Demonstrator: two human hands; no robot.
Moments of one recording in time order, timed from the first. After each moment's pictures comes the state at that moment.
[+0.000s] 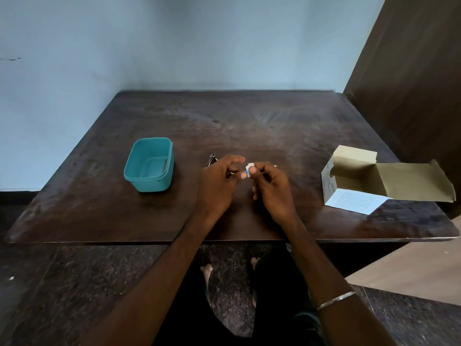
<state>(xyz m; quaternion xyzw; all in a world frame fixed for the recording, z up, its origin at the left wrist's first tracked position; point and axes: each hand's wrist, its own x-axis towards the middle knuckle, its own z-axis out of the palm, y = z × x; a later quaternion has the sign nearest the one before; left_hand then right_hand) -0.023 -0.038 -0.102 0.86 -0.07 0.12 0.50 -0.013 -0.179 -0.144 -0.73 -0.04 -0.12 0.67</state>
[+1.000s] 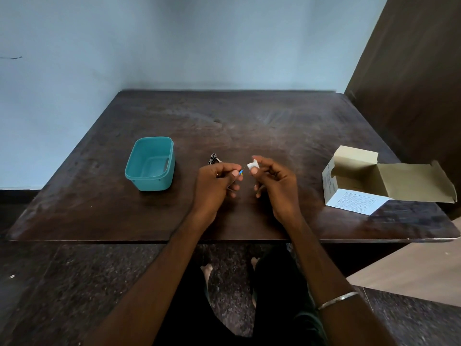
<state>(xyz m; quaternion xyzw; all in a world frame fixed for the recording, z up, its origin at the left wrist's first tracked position) -0.020 -0.032 -0.114 0.72 0.02 0.01 0.69 -0.014 -0.181 -0.140 -0.65 -0.02 -0.11 0.76</state>
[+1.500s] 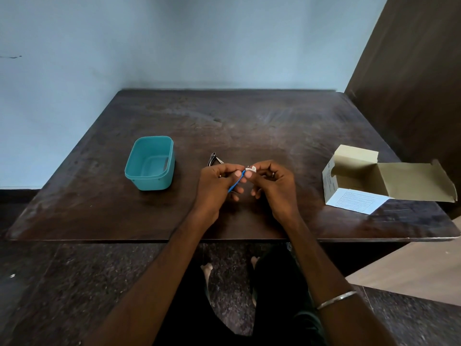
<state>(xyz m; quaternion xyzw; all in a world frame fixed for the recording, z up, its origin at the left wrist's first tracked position) -0.024 -0.035 -0.107 0.71 0.03 -0.03 0.70 -0.017 -0.181 -0.140 -0.67 -0.02 -0.11 0.73</state>
